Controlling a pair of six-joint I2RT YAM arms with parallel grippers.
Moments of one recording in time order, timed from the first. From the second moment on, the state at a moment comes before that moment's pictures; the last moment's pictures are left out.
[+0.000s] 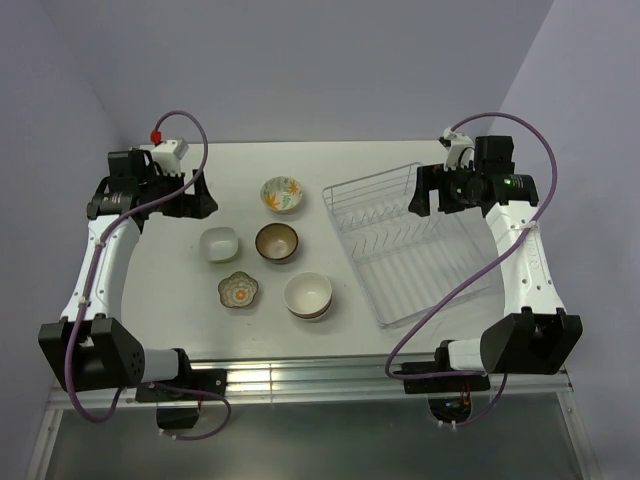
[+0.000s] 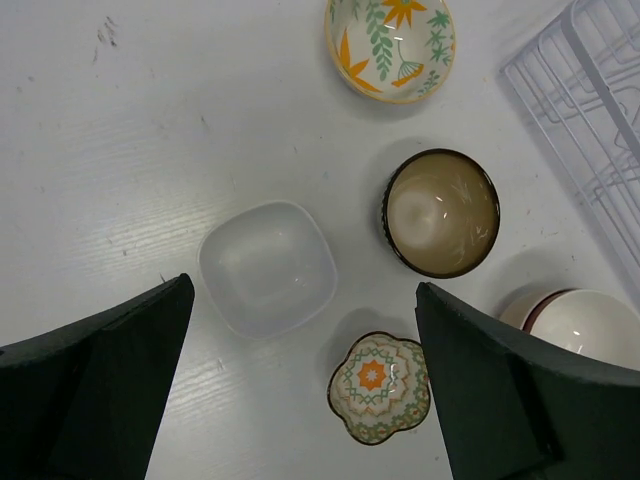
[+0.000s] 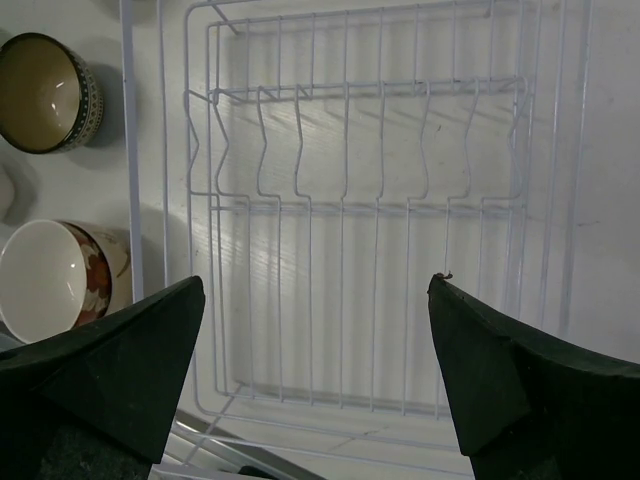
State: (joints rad) left arm 0.07 1.32 1.26 -0.66 0.47 0.07; right arm -0.07 1.33 1.41 -0.93 -0.41 -0.15
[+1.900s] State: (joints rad) left arm -0.84 1.45 1.07 -0.82 0.68 0.85; right arm -0.07 1.33 1.38 -0.98 -0.44 -0.15
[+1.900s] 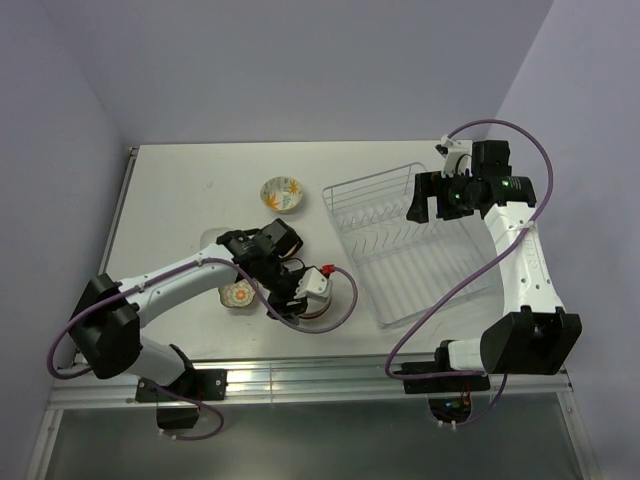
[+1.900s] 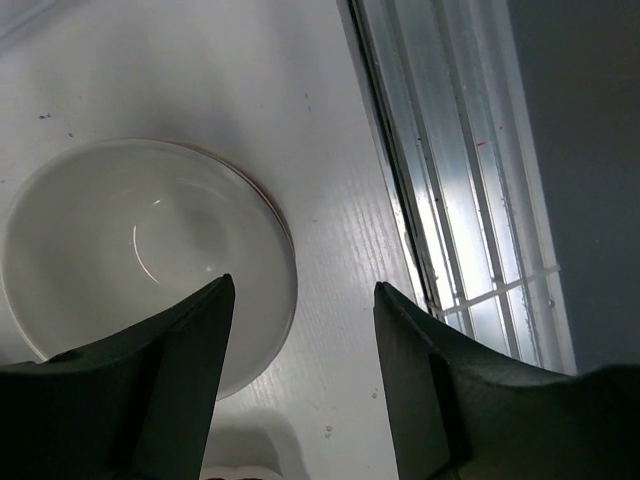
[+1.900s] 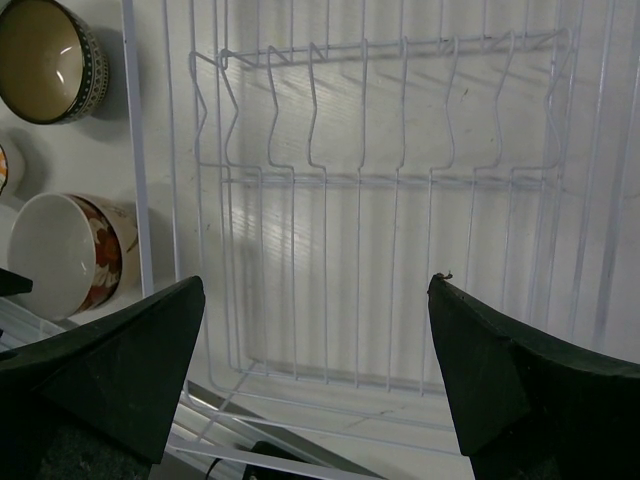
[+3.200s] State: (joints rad) left arm -0.87 1.57 1.08 -0.75 0.62 0.84; right arm -0.07 1.33 1.38 -0.98 -0.43 -0.15
